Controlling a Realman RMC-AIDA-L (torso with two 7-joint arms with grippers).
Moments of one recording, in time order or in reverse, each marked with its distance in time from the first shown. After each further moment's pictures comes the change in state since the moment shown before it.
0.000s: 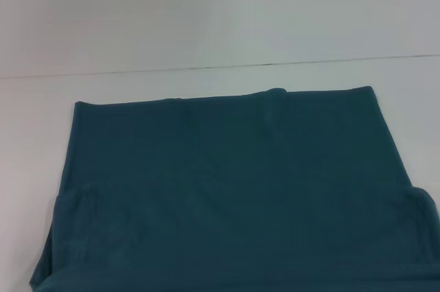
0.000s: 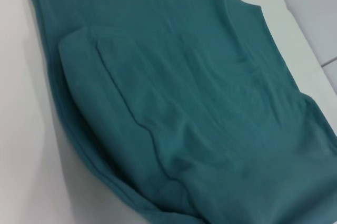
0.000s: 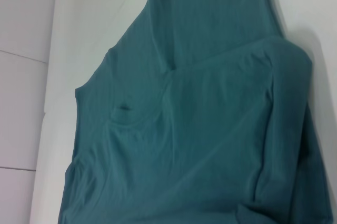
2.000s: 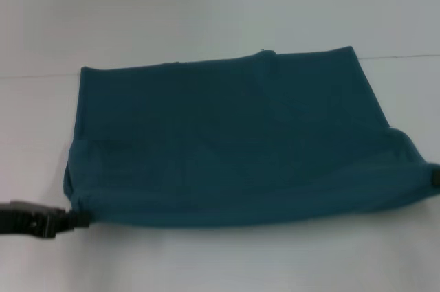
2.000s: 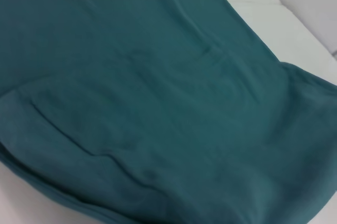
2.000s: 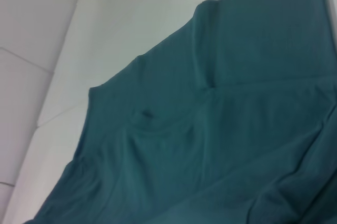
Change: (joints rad) left arm -0.224 0.041 0.182 0.034 0.001 -0.211 -0.033; right arm 0.230 -0.058 -0.122 0.011 0.057 0.188 0.041
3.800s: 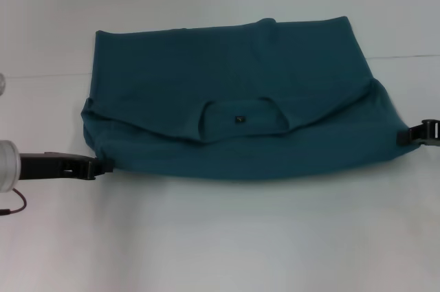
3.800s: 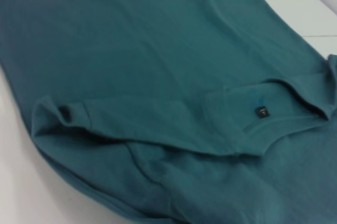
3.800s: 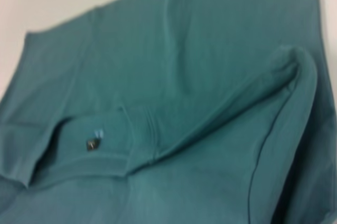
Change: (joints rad) left arm -0.157 0.023 0.117 0.284 0.001 -0.456 0.011; right arm 0.207 -0.010 -0.159 0.106 -0.139 0.367 0.019
